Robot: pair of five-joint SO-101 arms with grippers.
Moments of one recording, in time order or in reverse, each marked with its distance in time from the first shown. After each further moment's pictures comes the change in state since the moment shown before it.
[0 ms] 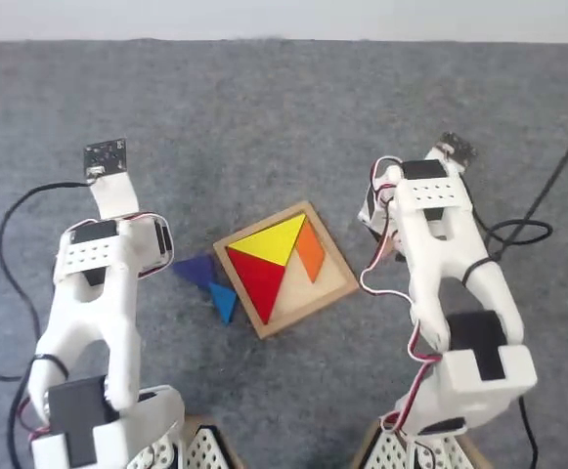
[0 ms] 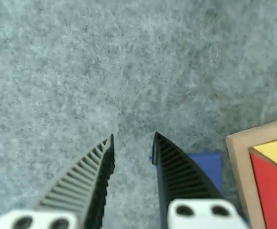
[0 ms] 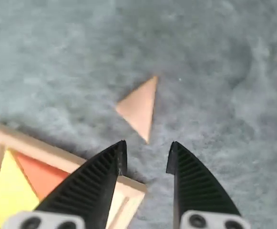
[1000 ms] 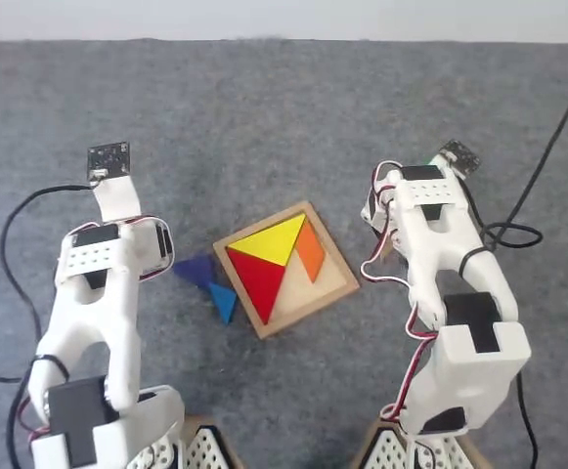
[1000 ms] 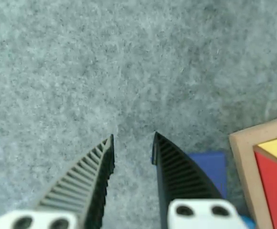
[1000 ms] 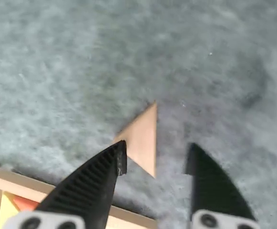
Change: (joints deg) left arm -0.1 0.0 1.7 -2.1 -1.7; right arm 1.7 6.4 0.0 -8.7 -2.0
